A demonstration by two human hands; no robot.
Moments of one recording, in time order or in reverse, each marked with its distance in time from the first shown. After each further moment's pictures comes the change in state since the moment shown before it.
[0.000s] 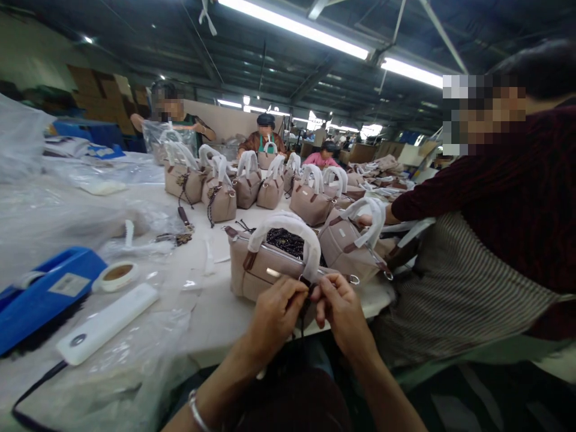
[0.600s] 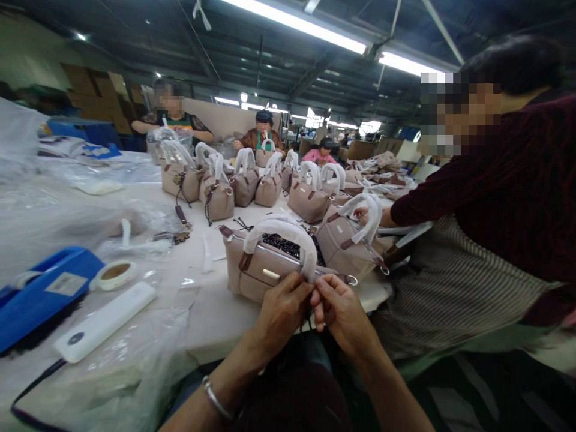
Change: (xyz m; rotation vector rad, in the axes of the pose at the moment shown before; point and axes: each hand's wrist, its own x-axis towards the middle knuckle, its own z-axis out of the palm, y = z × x) left_hand -0.001 -0.011 0.026 0.265 -0.110 0.107; right_hand -0.008 -0.006 -0.006 0.214 -0.123 0.156
